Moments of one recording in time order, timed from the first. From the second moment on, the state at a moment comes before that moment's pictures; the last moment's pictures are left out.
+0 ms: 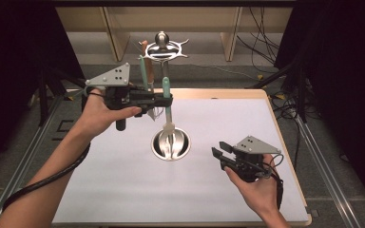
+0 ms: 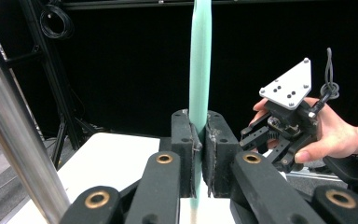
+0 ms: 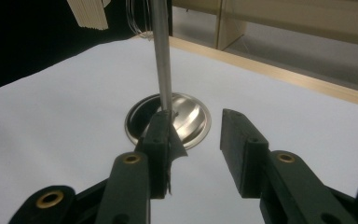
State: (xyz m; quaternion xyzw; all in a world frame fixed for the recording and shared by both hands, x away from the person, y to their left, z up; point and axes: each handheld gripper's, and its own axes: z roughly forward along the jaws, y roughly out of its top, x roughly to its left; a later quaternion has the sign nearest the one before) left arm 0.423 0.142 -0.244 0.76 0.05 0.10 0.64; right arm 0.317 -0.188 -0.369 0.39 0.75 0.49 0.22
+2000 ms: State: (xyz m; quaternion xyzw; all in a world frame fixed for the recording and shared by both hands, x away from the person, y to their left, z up) left arm 0.425 0.156 -0.256 0.75 0.17 0.12 0.63; right arm 0.321 -0.199 -0.369 0.39 0.76 0.47 0.23
